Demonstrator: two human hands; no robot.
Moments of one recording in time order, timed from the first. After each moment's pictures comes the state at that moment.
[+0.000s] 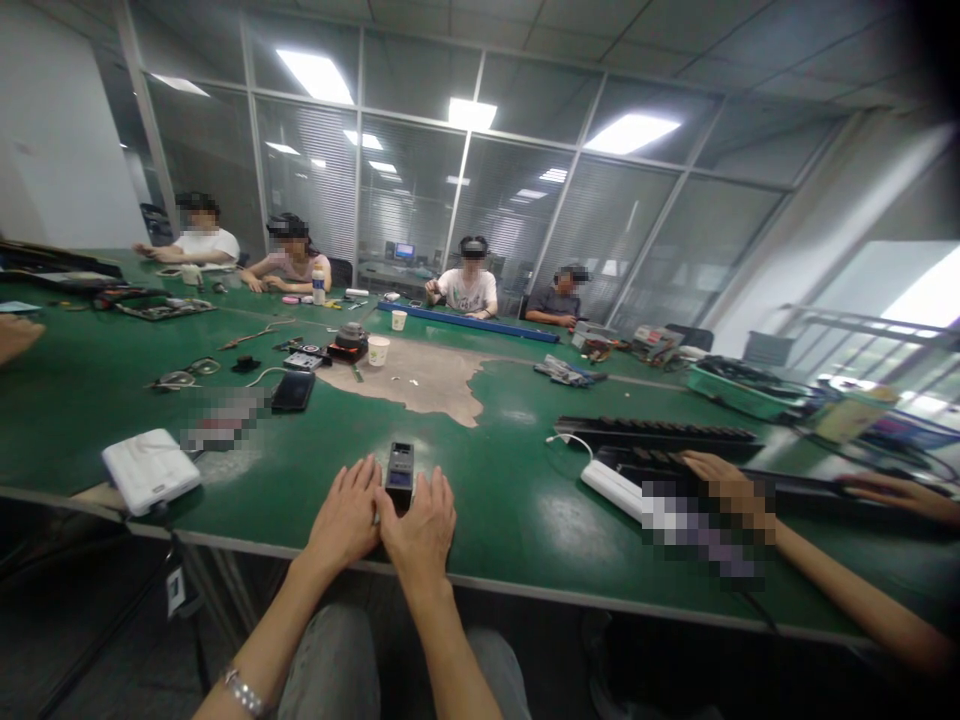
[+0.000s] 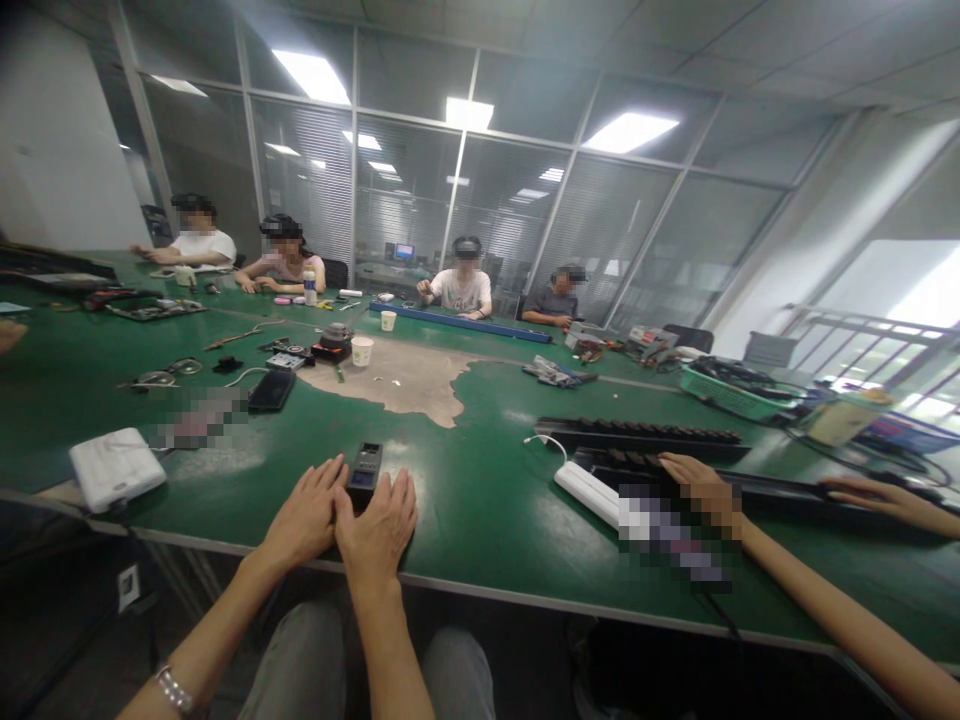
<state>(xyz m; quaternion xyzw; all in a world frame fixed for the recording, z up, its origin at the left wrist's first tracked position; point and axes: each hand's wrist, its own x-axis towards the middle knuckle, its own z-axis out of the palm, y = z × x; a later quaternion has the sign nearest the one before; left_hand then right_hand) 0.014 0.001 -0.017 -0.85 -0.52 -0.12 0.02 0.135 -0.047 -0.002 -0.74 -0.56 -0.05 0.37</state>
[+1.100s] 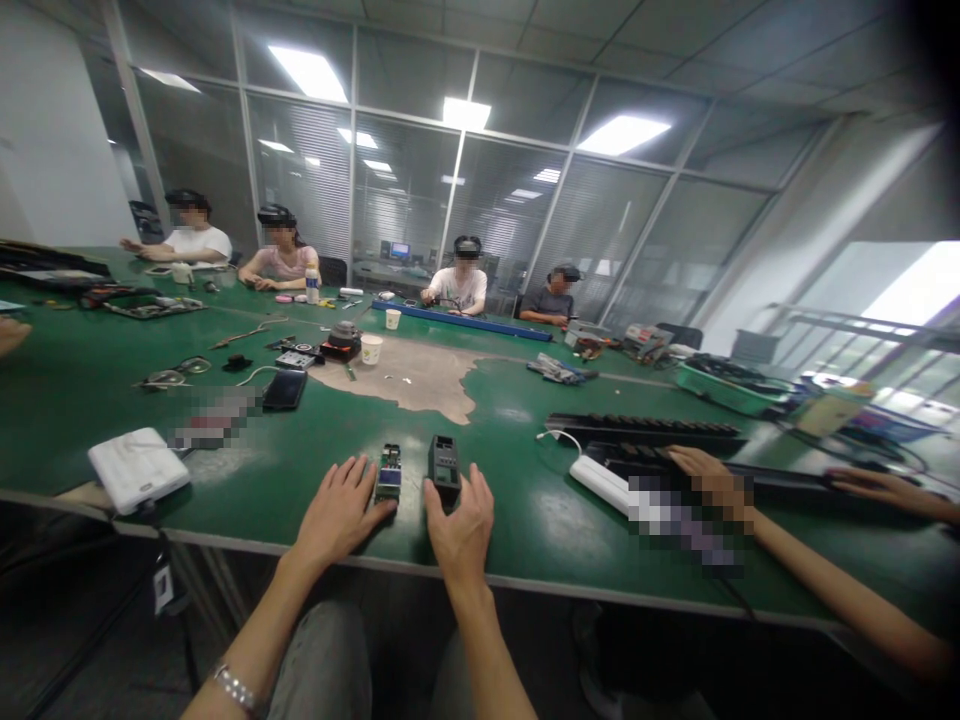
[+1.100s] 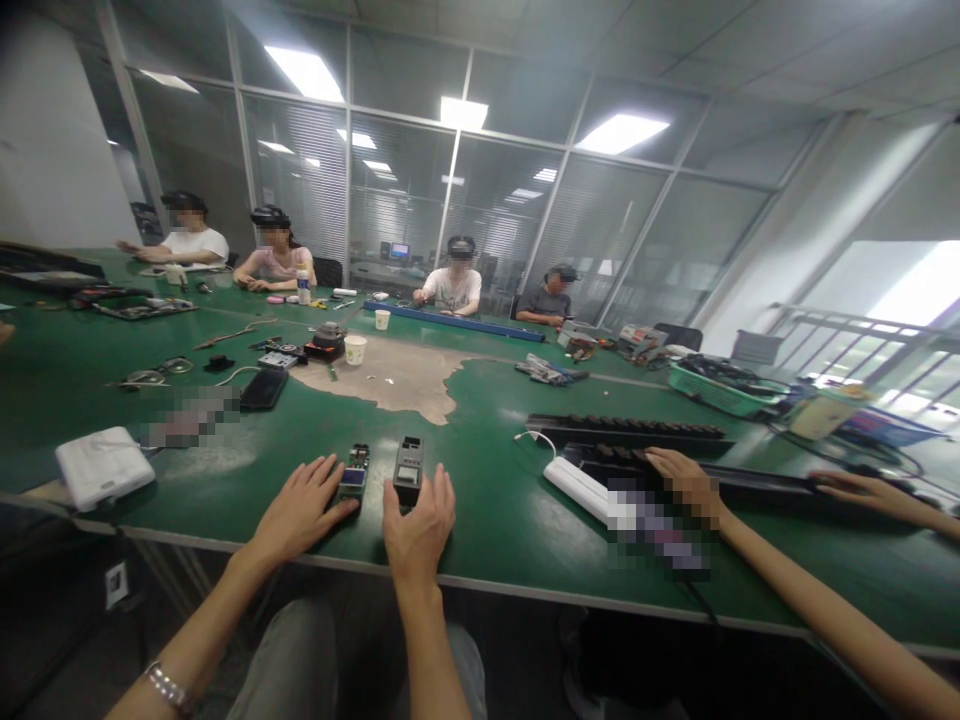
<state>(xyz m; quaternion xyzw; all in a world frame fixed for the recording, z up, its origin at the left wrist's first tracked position) 0.017 0.002 -0.020 -0.84 -0.51 -0.16 0.01 0.209 -0.057 -0.006 -0.70 -0.53 -0.10 0.46</state>
